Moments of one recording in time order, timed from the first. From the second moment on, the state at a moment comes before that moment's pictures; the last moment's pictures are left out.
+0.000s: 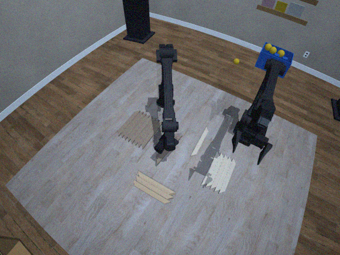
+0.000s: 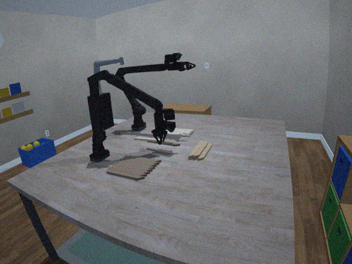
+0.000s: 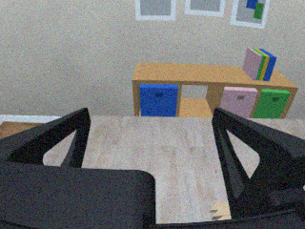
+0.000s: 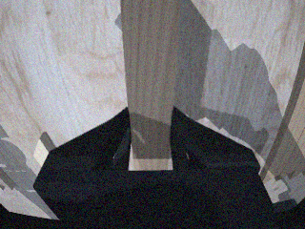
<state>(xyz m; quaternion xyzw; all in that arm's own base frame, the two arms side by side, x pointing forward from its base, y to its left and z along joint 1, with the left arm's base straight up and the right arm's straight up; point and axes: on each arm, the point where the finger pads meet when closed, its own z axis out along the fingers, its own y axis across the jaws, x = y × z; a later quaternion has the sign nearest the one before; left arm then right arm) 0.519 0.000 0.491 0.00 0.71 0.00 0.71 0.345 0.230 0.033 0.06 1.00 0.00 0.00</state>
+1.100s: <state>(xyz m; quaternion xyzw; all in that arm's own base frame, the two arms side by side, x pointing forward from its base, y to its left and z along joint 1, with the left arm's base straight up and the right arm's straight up) 0.519 0.000 0.492 0.00 0.71 0.00 0.71 0.290 0.108 0.017 0.00 1.00 0.00 0.00</state>
